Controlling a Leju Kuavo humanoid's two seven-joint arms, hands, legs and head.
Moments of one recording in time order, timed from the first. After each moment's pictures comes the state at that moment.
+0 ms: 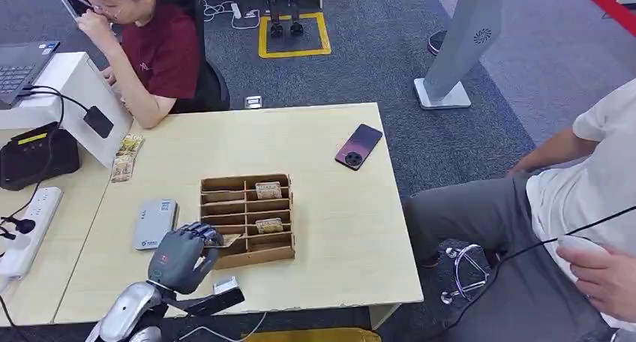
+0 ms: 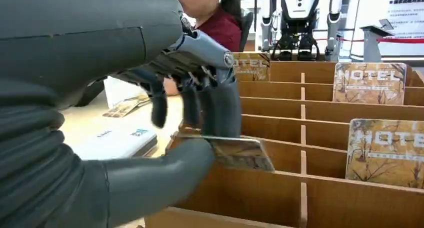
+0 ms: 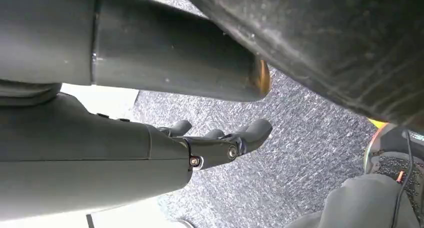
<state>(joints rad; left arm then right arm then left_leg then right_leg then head) -0.06 0.25 -0.39 -1.39 -1.05 0.22 -0.25 -0.09 0.03 1.33 -0.12 -0.48 -0.16 0.04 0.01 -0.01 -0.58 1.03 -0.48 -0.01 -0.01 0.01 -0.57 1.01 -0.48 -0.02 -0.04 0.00</state>
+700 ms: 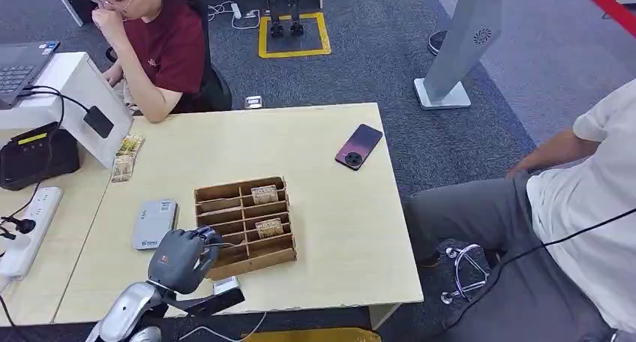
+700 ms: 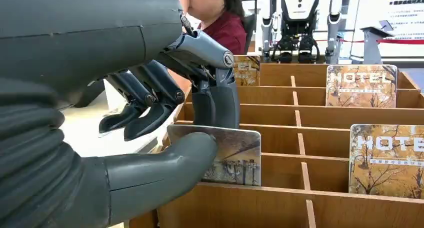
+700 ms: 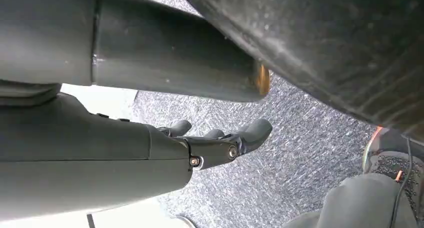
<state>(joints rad) -0.06 0.25 -0.39 -1.39 -1.05 0.22 -0.25 -0.09 0.03 1.34 -0.12 -0.48 -0.16 0.04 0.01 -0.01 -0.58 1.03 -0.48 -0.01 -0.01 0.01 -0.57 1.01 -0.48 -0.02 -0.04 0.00</state>
